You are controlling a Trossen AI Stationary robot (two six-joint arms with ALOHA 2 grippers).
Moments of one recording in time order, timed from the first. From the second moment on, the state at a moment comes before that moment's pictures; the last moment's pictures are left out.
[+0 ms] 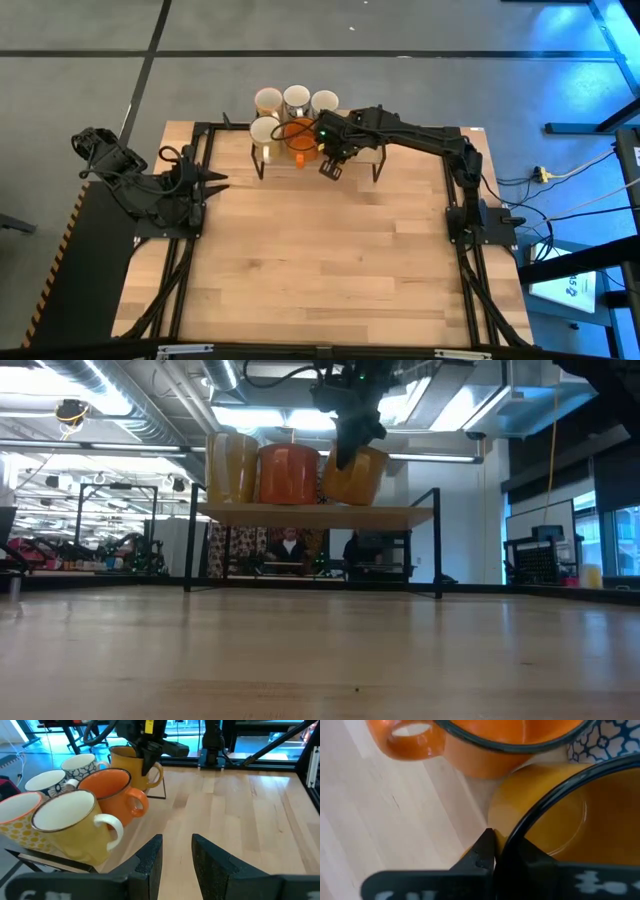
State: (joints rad) left arm -0.64 0.65 1.05 -1.00 -0.87 -0.41; right arm -0.26 2.01 2.10 -1.24 0.16 0.12
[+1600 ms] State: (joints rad) left arm -0.64 0.65 1.05 -1.00 -0.88 -0.41; right arm -0.26 2.03 2.10 -1.20 0.18 0.13
